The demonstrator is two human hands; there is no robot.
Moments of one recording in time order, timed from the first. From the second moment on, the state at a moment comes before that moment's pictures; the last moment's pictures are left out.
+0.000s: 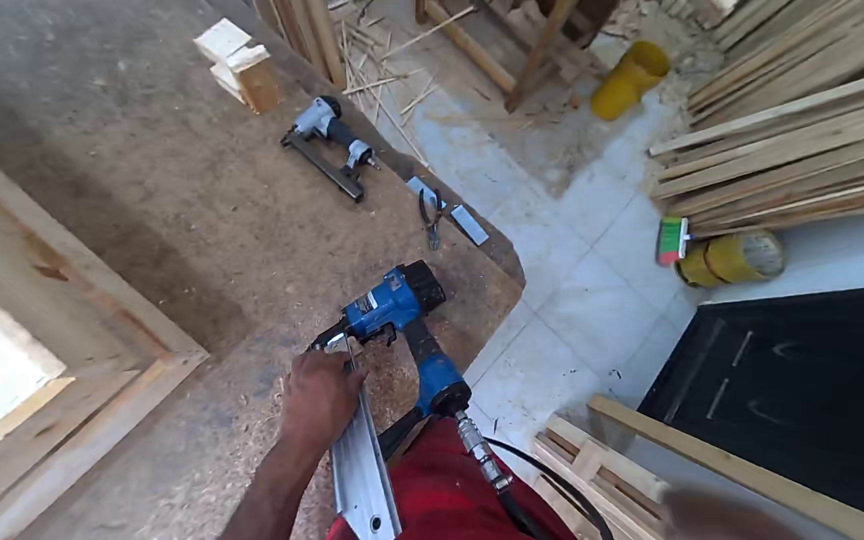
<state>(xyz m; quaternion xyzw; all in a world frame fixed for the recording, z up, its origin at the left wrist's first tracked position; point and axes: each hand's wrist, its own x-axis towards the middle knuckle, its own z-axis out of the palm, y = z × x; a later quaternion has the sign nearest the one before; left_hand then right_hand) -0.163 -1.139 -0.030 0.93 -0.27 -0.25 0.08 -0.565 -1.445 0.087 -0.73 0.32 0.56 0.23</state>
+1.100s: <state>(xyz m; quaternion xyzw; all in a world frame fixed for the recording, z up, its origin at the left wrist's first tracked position) -0.206 -1.125 0.004 0.89 -0.25 -0.33 0.19 -0.213 -1.445 -0.009 -0.69 0.31 0.03 0.65</state>
